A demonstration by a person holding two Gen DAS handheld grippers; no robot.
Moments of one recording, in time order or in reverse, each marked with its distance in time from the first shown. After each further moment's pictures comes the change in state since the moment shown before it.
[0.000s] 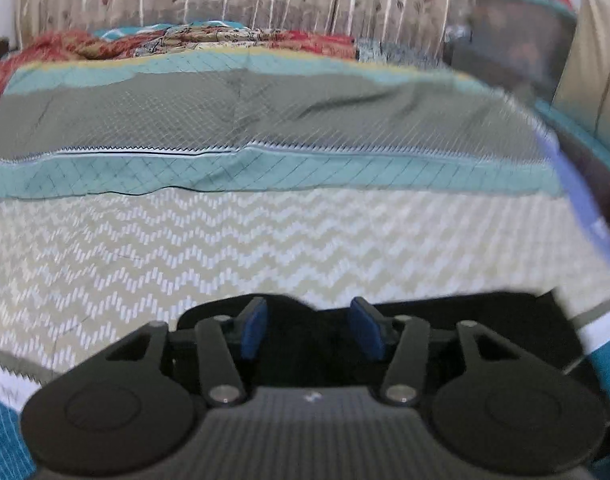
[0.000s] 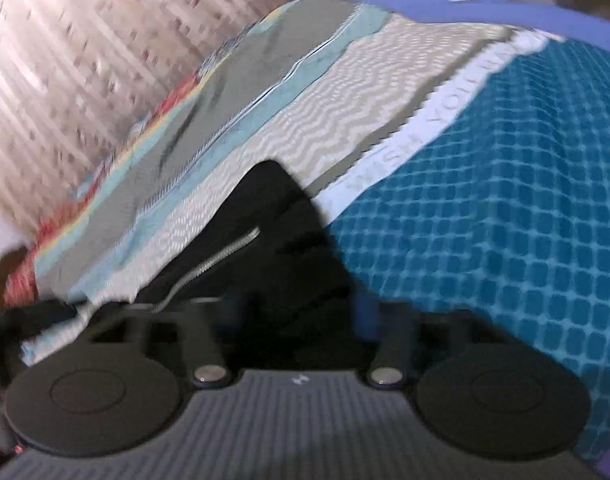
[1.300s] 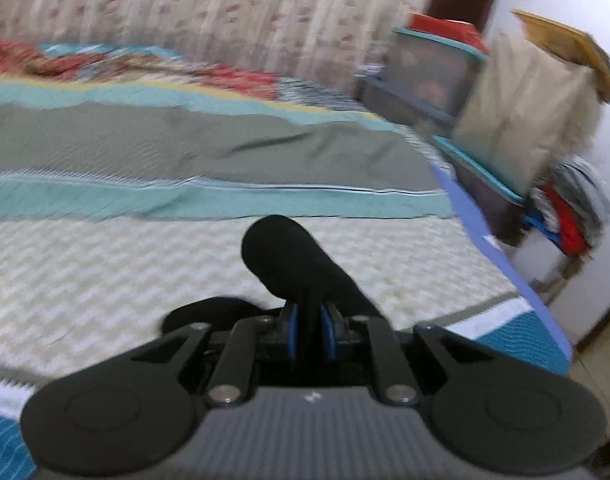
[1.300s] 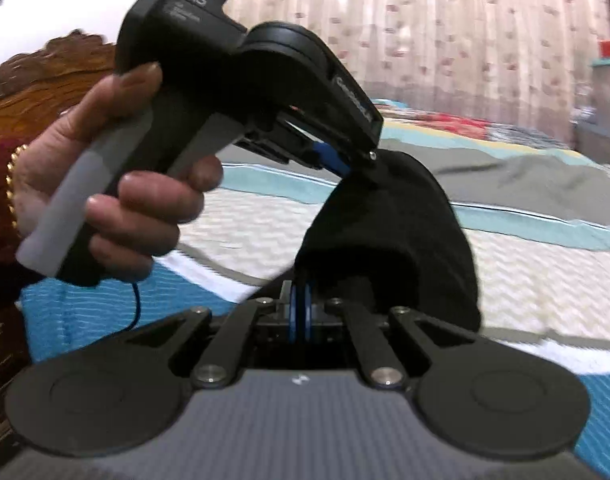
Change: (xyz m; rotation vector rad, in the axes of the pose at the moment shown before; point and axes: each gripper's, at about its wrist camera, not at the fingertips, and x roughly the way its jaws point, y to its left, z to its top) left arm -0.069 0.057 -0.012 0.022 -0.073 -0.267; right arm -0.035 0.265 -0.125 -0.855 -0.046 0.323
